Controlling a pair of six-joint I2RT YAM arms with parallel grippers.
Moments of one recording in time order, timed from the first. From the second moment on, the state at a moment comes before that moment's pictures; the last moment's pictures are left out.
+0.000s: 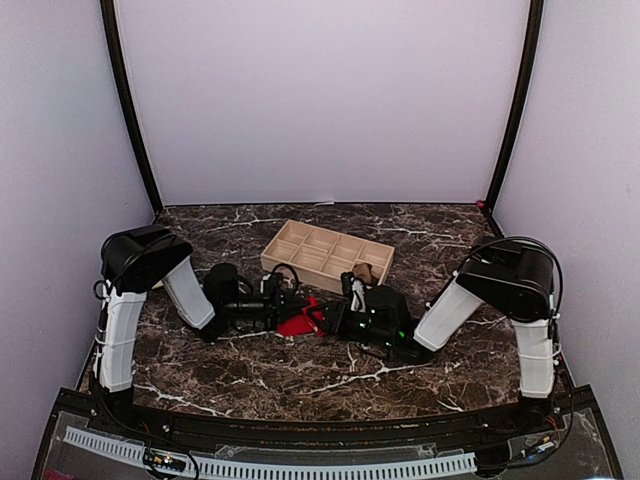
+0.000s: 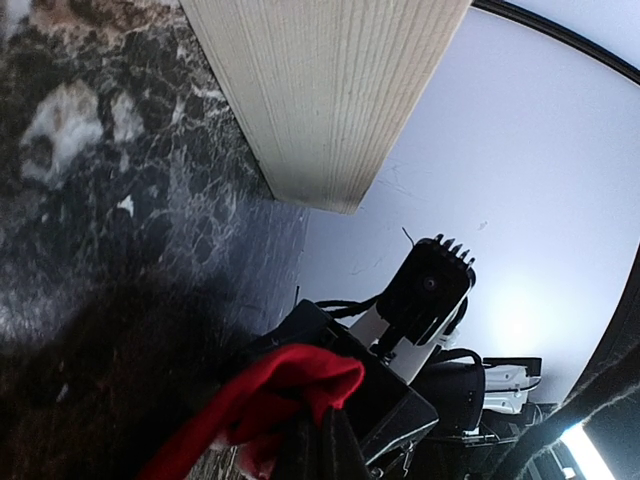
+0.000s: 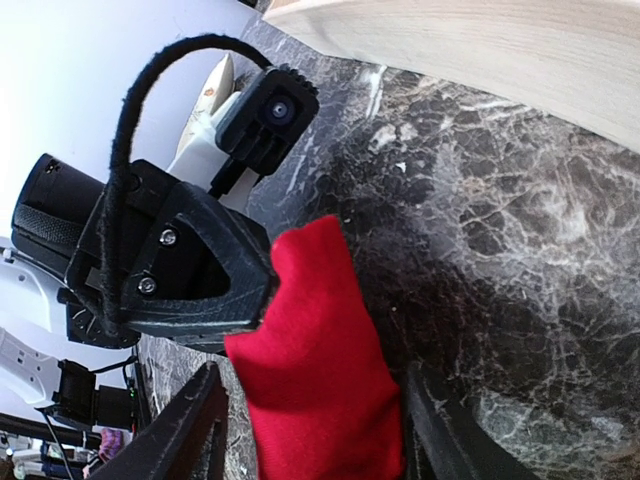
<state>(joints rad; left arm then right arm) -0.57 2.24 0.75 1.30 0.85 -1.61 0.98 2.09 0.77 1.01 -0.05 0.99</state>
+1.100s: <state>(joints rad) -0.54 2.29 0.76 1.45 0.90 -1.77 1.03 2.09 0.86 0.78 -0.04 1.00</state>
